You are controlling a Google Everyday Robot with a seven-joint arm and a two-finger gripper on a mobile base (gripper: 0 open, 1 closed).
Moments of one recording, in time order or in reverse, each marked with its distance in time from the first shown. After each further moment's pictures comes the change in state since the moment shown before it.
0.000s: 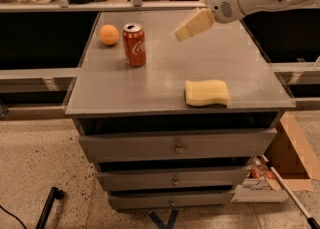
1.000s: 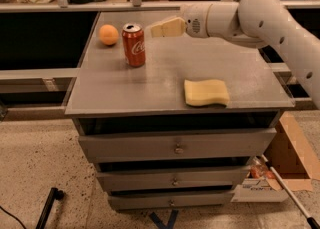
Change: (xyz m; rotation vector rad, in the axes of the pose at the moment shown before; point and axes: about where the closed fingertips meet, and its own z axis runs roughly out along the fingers) arm -0.011 -0.026 0.090 0.020 -0.328 0.219
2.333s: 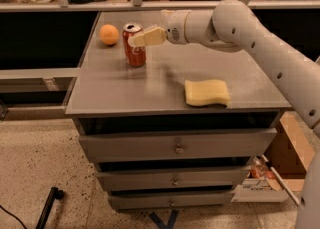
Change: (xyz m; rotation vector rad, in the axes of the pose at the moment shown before) arm 0.021 0.015 0.055 -0.039 0.017 -0.079
